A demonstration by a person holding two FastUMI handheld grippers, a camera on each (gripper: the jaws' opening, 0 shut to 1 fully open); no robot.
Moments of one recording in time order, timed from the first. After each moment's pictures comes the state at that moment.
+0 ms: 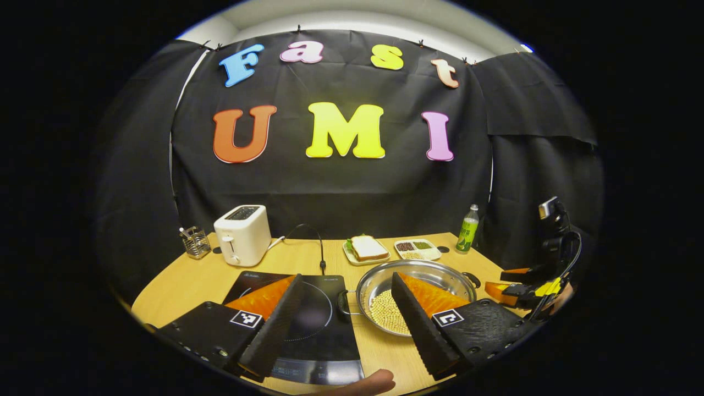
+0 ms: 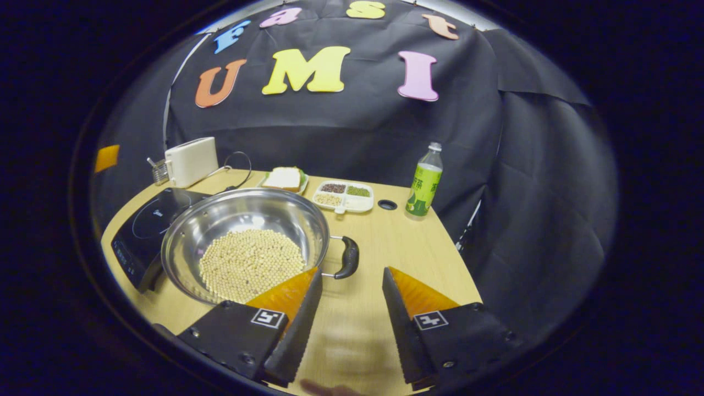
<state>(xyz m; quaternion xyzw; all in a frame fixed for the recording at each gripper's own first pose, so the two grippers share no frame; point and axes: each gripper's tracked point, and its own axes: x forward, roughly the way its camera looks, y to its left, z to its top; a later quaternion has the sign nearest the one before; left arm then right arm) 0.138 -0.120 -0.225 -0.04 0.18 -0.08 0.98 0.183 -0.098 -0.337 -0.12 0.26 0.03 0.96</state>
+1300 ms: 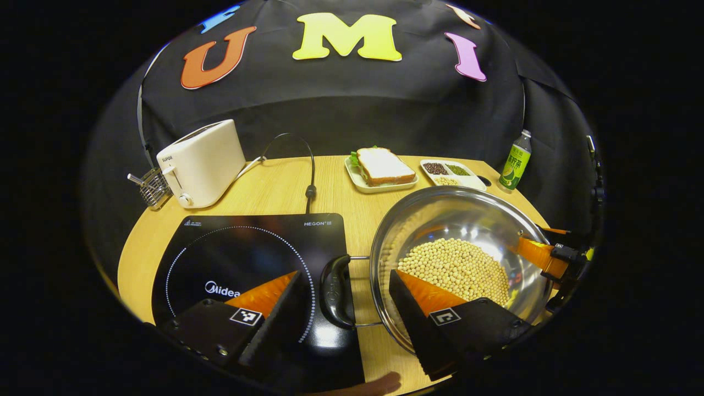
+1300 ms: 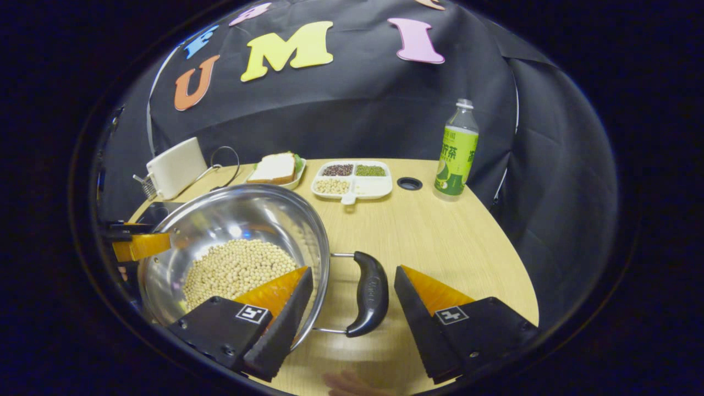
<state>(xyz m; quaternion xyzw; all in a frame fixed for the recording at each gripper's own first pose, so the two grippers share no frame) 0.219 -0.142 -0.388 -0.03 0.37 -0.07 0.92 0.269 -0.083 -0.411 -0.05 0.34 0.03 0.94</state>
